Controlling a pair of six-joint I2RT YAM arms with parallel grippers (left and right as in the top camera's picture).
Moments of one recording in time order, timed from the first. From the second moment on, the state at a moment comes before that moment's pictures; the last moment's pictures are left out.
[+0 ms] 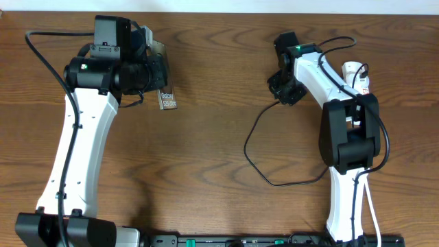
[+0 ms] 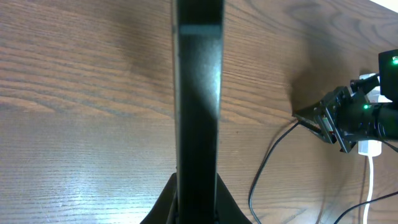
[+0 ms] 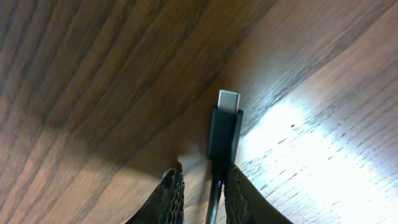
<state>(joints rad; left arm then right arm) -0.08 1.57 1.57 -1.01 0.31 -0.30 0.24 2.29 1.79 -1.00 -0.01 1.13</state>
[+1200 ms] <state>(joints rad) -0.08 1.57 1.57 -1.01 0.31 -0.30 0.37 2.29 1.79 -1.01 -0.02 1.06</state>
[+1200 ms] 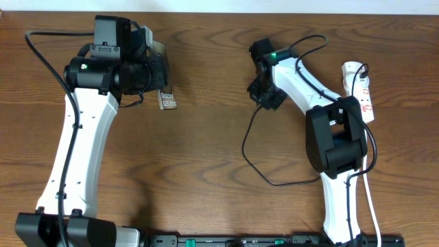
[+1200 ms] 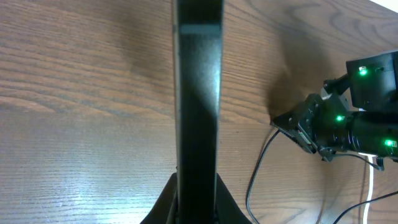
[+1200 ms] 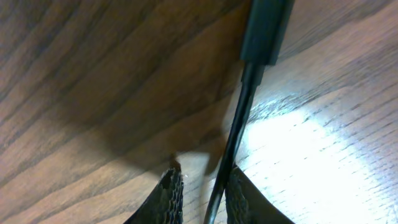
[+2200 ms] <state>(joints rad) -0.08 1.57 1.57 -1.00 0.31 -0.30 0.38 2.29 1.80 -1.04 -0.17 0.88</state>
